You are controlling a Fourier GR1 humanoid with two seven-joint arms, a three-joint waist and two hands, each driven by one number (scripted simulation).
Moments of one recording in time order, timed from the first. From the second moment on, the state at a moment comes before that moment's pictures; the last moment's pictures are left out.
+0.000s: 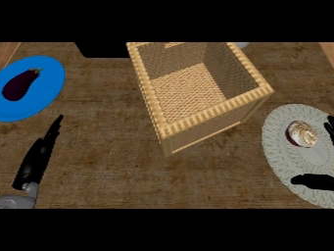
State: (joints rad) left arm -0.05 0.39 -0.14 -1.33 -0.11 0.18 0.21; right arm -0.20 -0.42 -0.36 -0.74 0.48 -0.45 -1.22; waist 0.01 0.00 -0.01
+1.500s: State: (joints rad) left arm -0.06 0.37 -0.11 -1.36 -0.14 0.14 0.25; right arm -0.29 -0.39 -0.18 -0.69 0.68 -0.63 -1.03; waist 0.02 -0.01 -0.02
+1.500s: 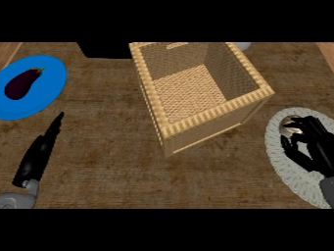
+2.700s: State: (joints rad) left arm 0.02 0.38 -0.07 -1.41 -0.15 0.14 0.25; right arm -0.36 -0.62 -0.16 -1.68 0.60 0.15 -0.07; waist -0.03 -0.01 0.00
